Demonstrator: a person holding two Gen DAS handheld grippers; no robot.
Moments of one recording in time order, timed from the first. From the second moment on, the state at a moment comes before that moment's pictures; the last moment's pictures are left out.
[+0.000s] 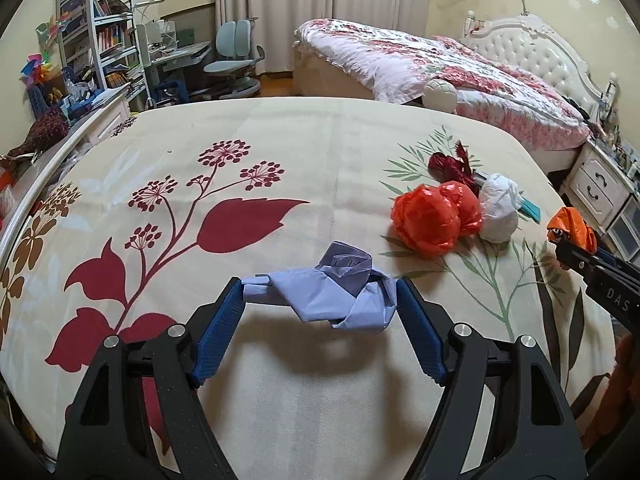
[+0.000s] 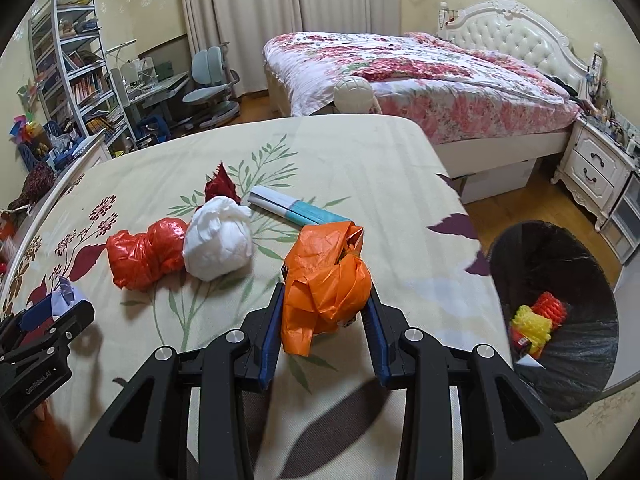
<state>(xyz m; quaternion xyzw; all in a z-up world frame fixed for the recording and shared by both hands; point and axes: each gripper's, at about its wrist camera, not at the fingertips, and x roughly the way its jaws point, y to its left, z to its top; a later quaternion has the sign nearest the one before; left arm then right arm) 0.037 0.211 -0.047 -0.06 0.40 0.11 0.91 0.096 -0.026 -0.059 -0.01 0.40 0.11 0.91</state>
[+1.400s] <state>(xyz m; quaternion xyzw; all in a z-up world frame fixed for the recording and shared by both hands) 0.114 -0.051 -0.027 0.05 0.35 -0.11 0.93 0.099 -0.225 -0.059 0.05 0.37 -0.11 0.92</state>
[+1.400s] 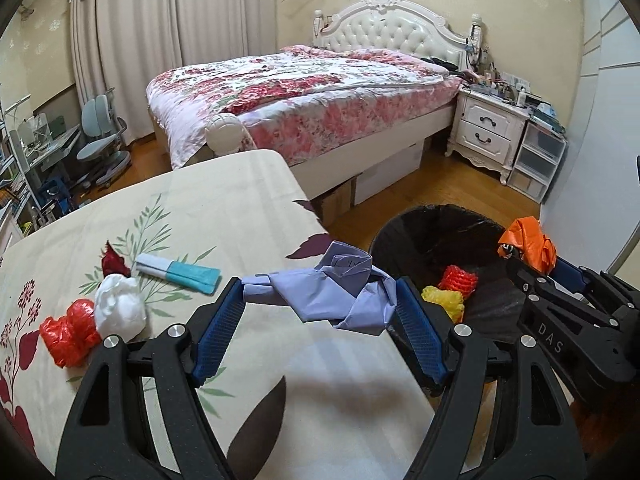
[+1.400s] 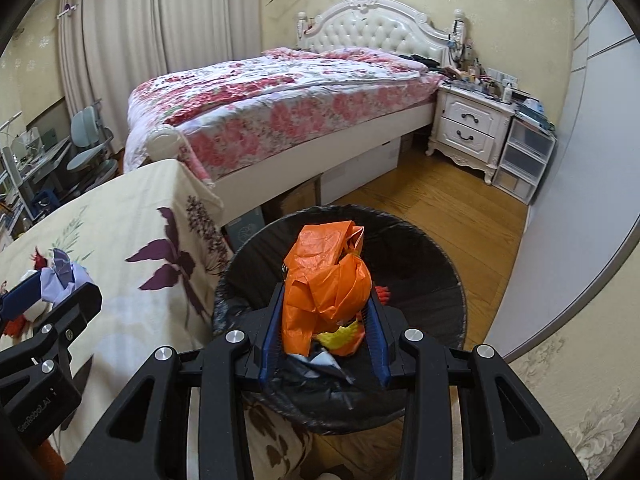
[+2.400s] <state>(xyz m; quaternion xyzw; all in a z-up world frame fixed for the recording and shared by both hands) 0.167 -0.135 -0.063 0.11 0.38 -0.14 0.91 0.110 -0.282 -0.079 0.09 0.37 -0.17 0.91</state>
